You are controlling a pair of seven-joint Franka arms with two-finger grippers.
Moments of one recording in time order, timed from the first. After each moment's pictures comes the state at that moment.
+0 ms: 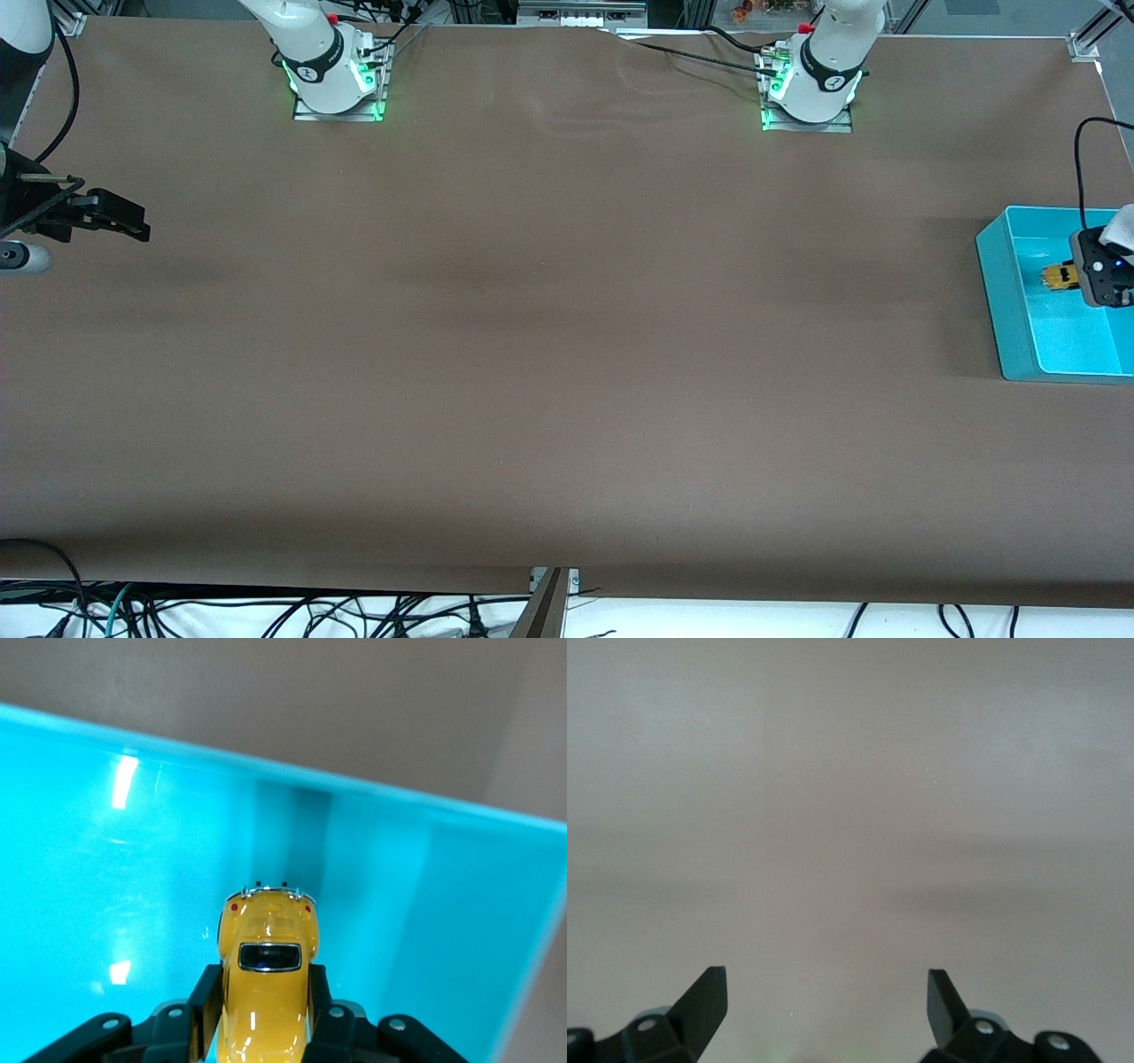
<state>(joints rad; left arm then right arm) 0.65 0.49 -0.03 -1.89 0.34 2.25 1.80 -0.09 0.11 0.06 -1.53 -0.06 1.54 -0.06</state>
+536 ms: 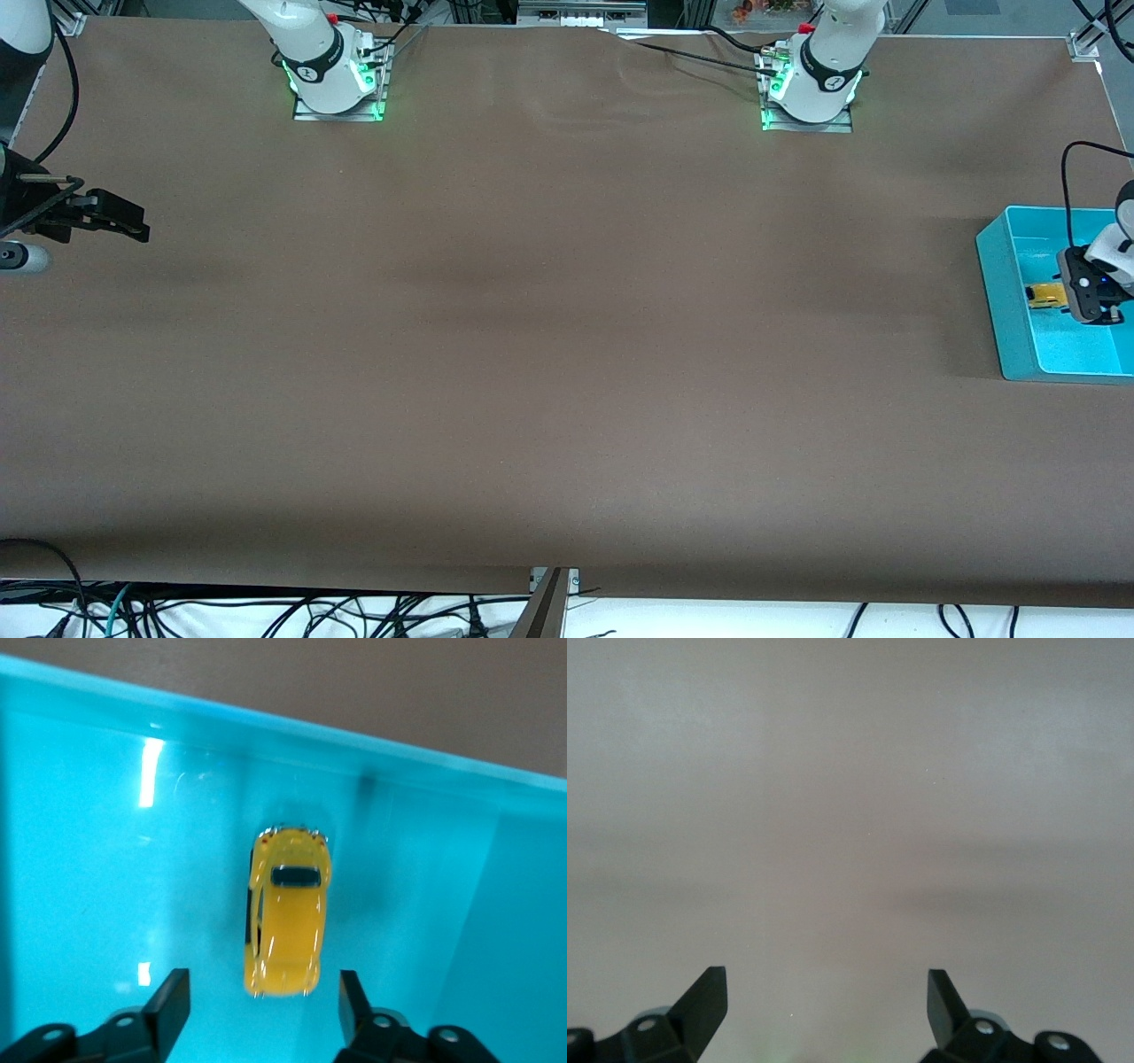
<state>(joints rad) 0.65 0.51 -0.03 -1.84 0.32 2.27 1.80 -0.09 0.11 0.06 -1.53 -0.06 1.54 -0.06</state>
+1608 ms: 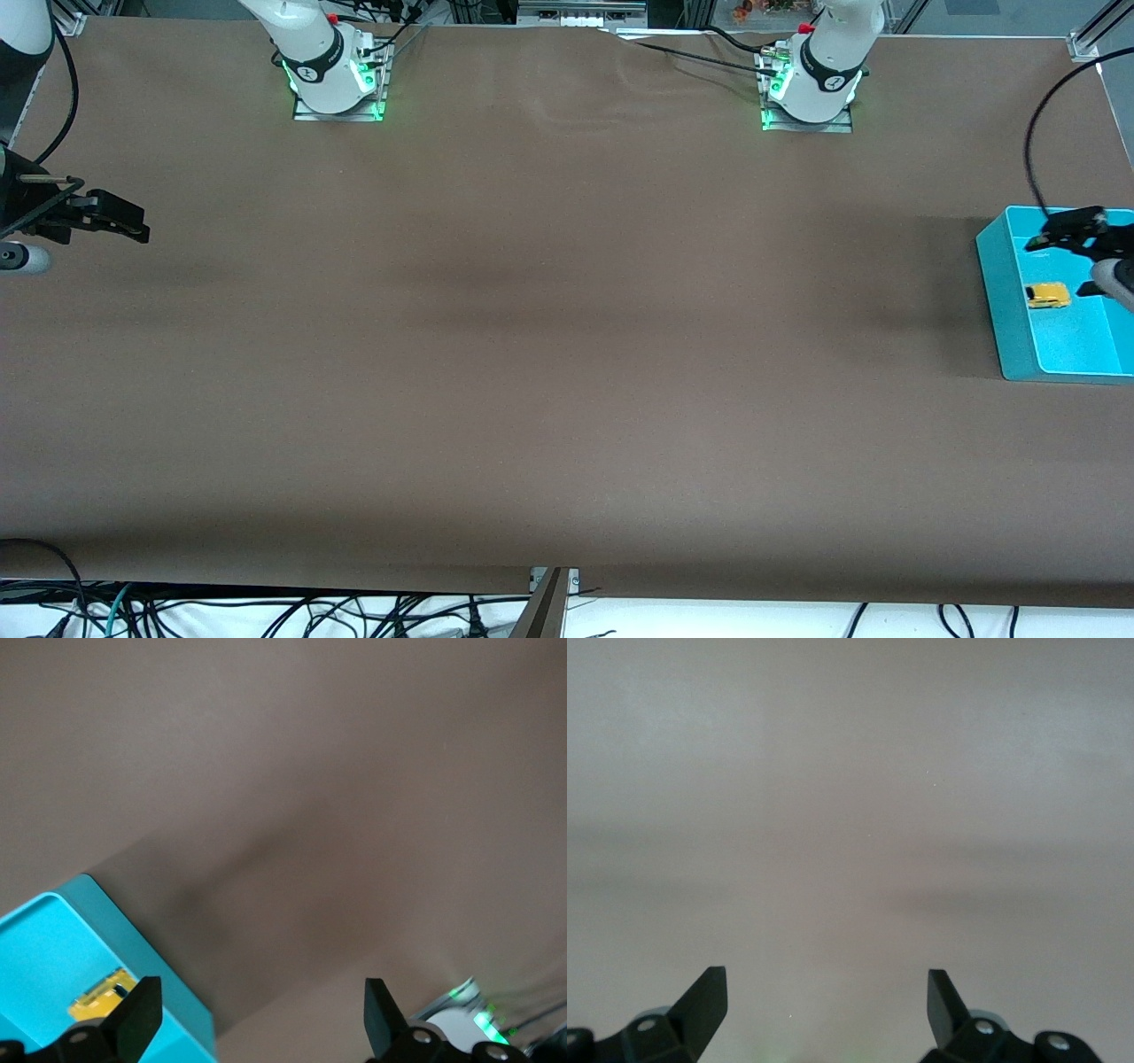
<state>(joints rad) 0.43 0.26 -0.31 -1.45 0.05 1.47 0.62 -0.09 0.11 0.06 -1.53 -0.06 1.54 -0.07</state>
